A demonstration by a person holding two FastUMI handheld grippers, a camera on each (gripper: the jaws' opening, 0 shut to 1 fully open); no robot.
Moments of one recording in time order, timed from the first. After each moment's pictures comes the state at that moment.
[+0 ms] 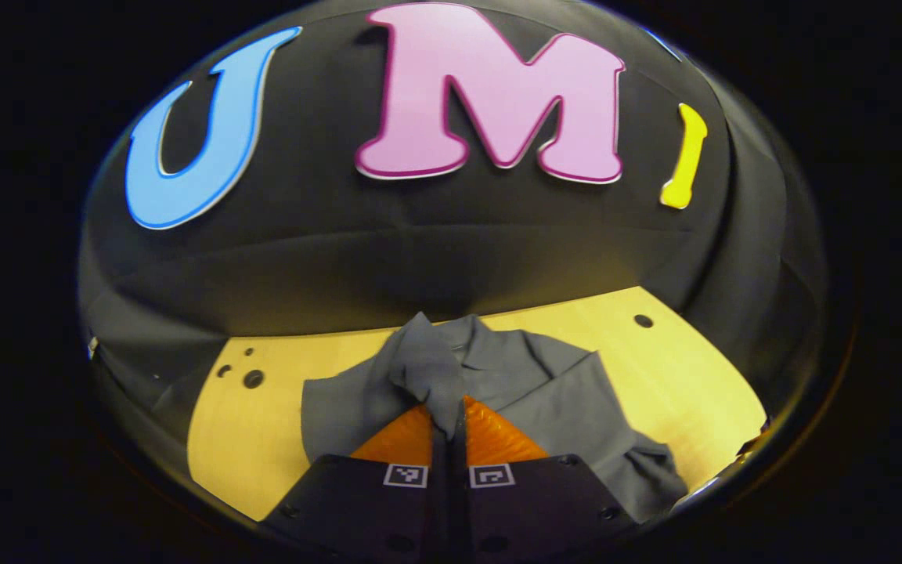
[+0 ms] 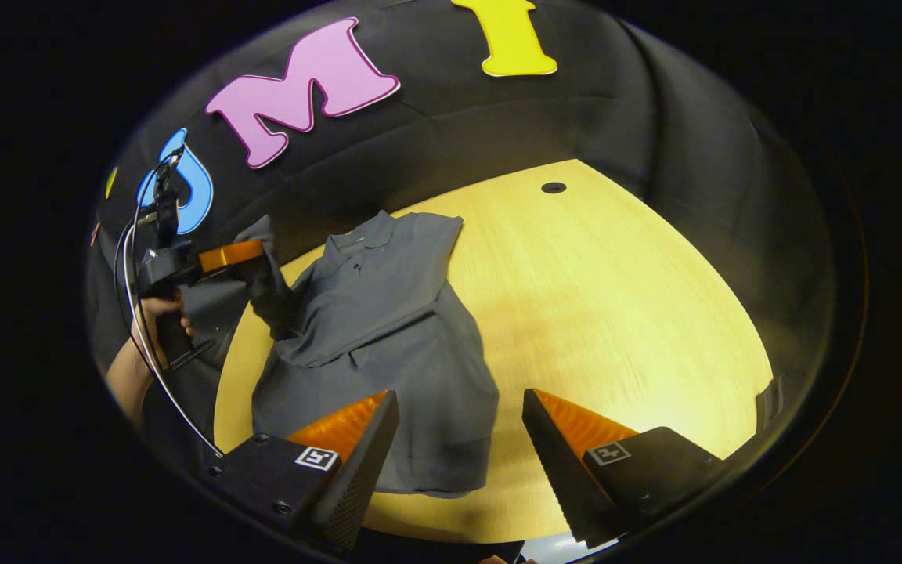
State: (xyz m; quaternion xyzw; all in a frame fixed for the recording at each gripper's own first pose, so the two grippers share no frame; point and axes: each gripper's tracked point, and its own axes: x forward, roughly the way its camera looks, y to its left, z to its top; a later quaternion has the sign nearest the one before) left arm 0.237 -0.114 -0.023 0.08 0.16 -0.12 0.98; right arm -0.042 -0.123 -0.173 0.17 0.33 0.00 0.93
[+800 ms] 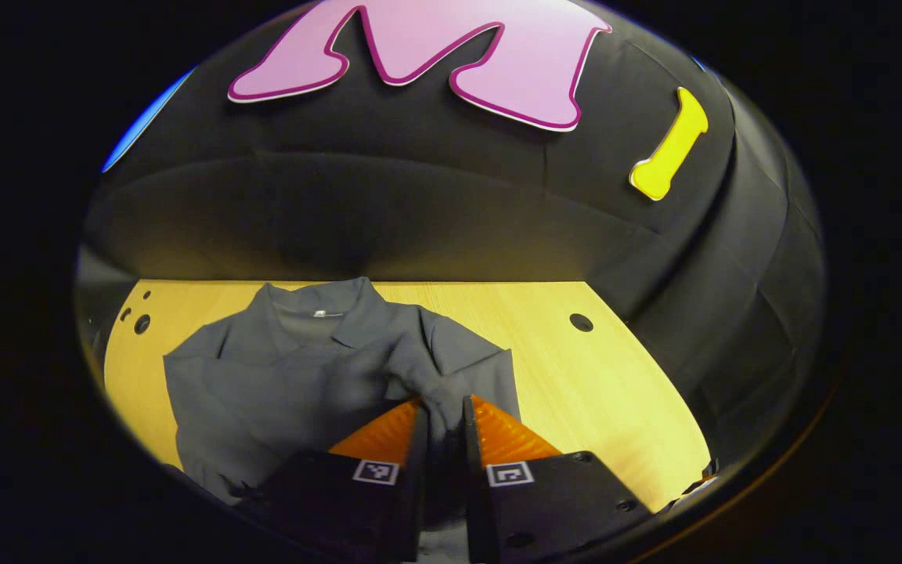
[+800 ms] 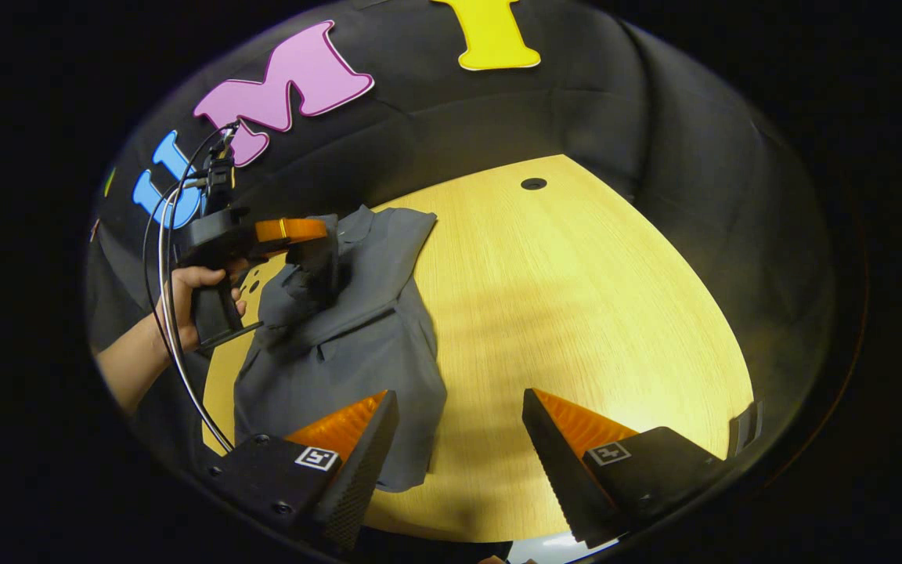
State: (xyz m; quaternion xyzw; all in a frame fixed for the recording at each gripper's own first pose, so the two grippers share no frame) left arm 0.262 -0.233 -0.093 0.00 0.23 -0.17 0.96; right arm -0.043 -0.169 -0.187 0.15 0.35 0.01 0.93
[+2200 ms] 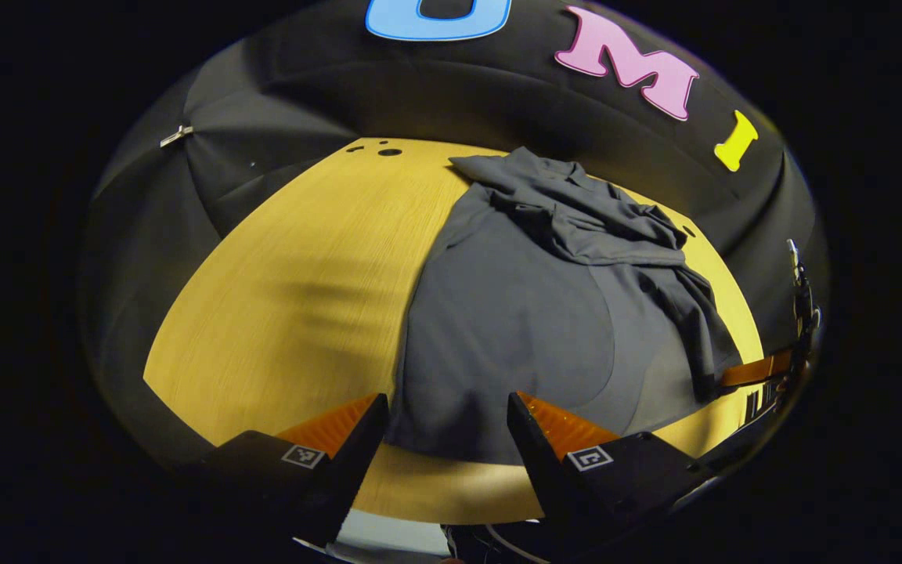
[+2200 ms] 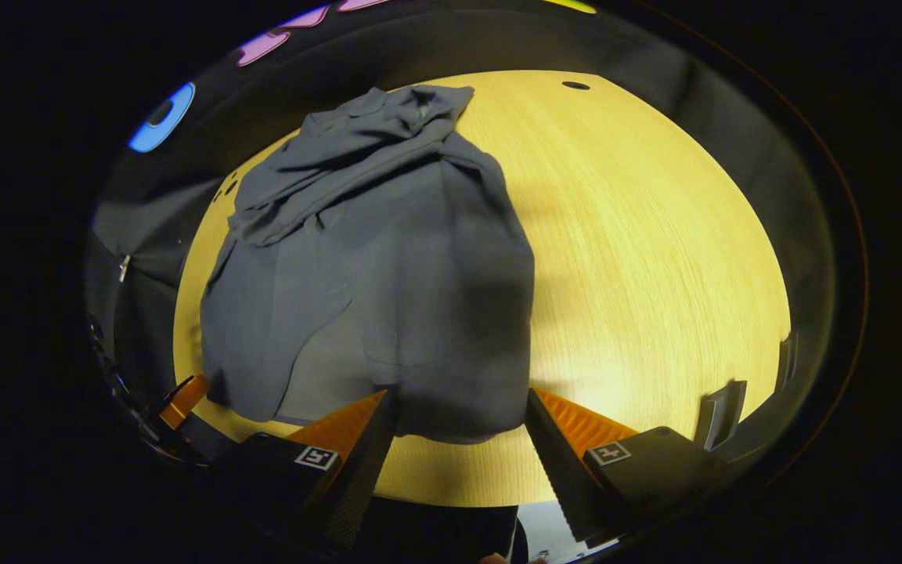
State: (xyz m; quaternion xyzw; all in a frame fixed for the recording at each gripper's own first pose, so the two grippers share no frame) left arm -0.056 0.106 -0.253 -0.04 0.33 0.03 0.94; right arm -0.100 -0.054 -0.293 0.09 0.51 -0.01 0.85
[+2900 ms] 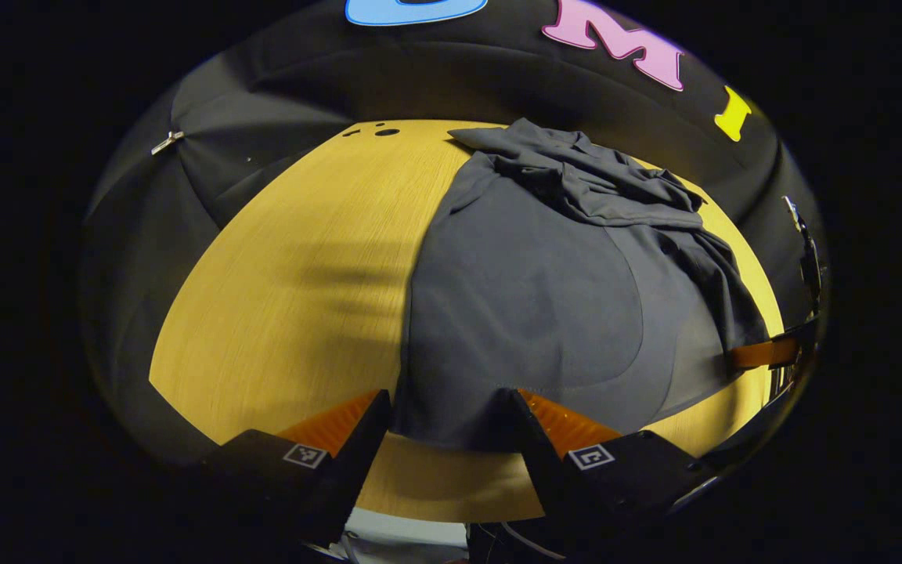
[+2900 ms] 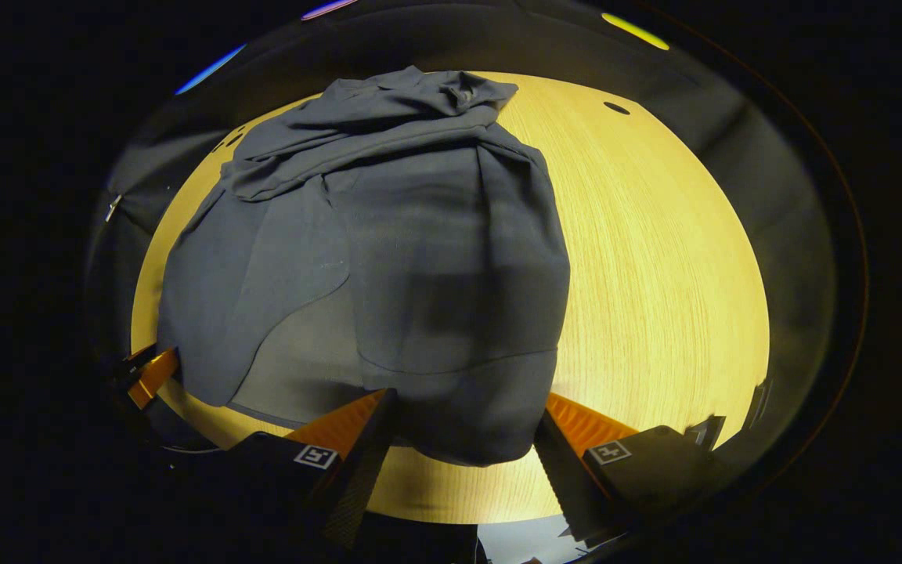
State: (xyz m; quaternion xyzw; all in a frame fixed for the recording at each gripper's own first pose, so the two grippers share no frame) left arm -0.053 0.110 -0.279 0.01 0.36 0.04 0.93; right arm -0.088 -0.048 -0.311 0.00 0.52 0.00 0.86
